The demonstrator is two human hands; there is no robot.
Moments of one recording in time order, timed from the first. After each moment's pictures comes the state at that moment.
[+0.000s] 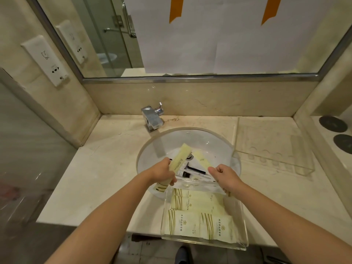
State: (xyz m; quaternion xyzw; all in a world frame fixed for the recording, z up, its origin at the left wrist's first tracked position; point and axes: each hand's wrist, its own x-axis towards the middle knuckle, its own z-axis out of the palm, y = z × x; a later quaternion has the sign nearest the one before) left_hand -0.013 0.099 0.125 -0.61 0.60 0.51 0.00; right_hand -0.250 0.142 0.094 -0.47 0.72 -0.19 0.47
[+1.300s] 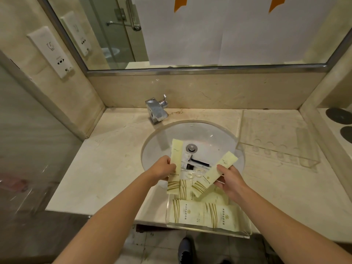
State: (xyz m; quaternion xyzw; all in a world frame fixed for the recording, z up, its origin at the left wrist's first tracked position) left_hand -0.009 0.125 0.117 -0.66 0.49 0.56 -0.13; right_hand -0.228 0.169 0.086 -0.14 0.62 -0.44 0.64
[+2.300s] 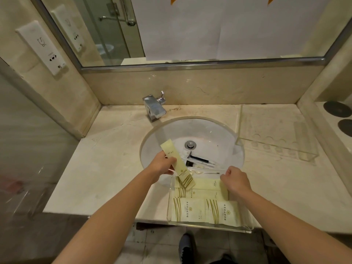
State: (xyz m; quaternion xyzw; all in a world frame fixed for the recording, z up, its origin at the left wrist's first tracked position) left_hand -0.005 0.118 0.106 -0.64 0.46 0.58 -0.20; right_hand -0.244 0.181 0.061 -0.42 0.82 -0.15 0.37
